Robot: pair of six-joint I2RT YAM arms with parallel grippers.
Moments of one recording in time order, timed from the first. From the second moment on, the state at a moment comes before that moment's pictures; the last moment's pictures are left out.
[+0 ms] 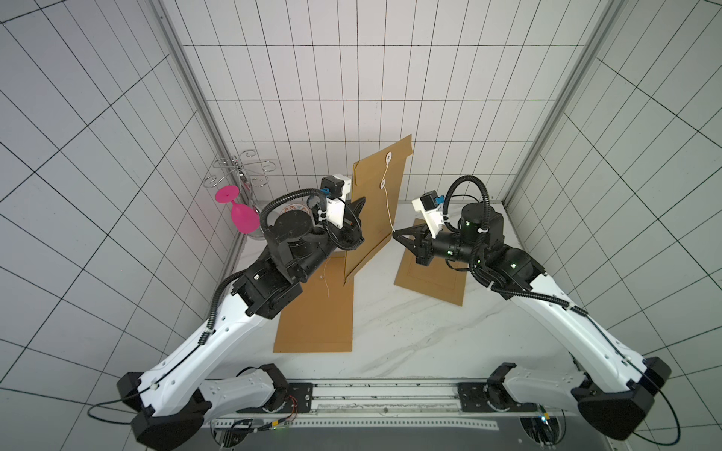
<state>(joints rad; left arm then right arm) -0.78 1.13 1.41 -0.24 -0.17 -0.02 0.65 1.21 1.34 -0.38 -0.45 0.16</state>
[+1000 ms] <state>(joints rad) -0.78 1.16 1.32 -0.31 -0.19 0.01 0.70 1.24 1.35 -0.37 -0.56 0.09</state>
